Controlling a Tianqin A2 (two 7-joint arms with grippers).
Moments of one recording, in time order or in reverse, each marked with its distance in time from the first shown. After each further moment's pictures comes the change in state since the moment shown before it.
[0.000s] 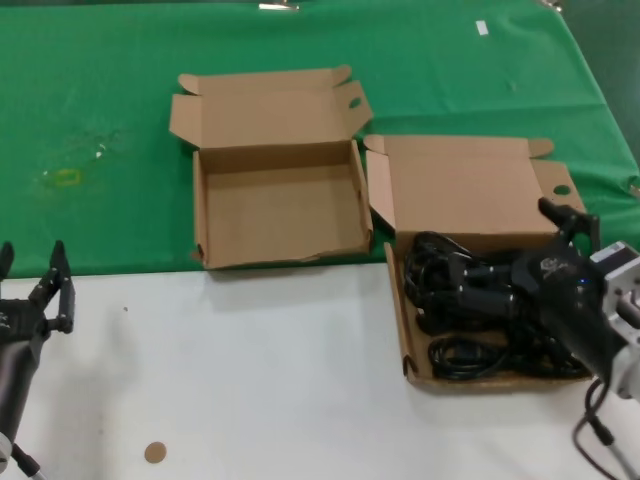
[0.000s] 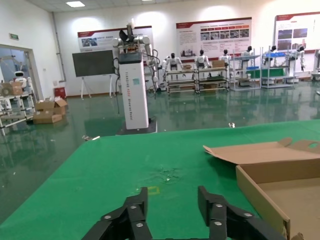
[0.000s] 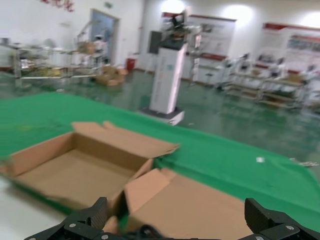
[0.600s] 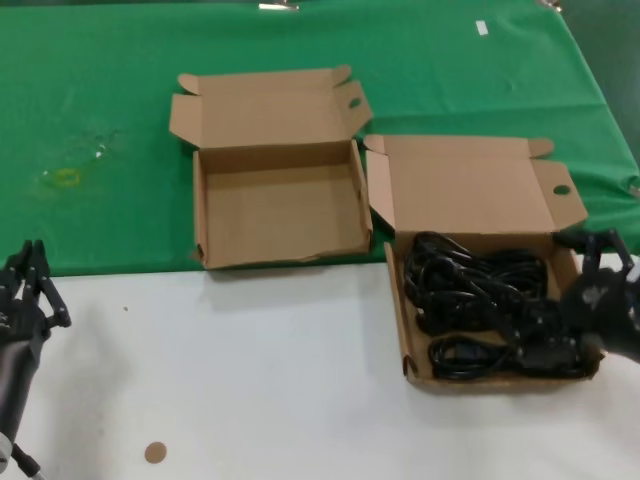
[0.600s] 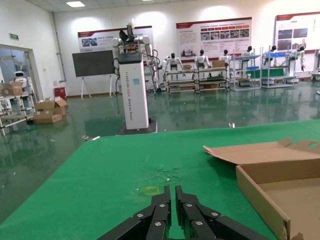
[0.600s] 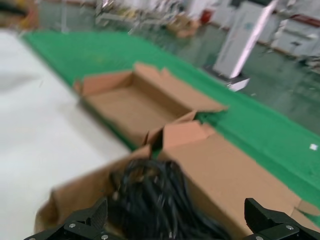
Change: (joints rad) left arm 0.000 0.000 0.000 0.000 0.000 0.000 0.000; right arm -0.011 0.377 0.001 -0.007 0.004 -0.293 0.098
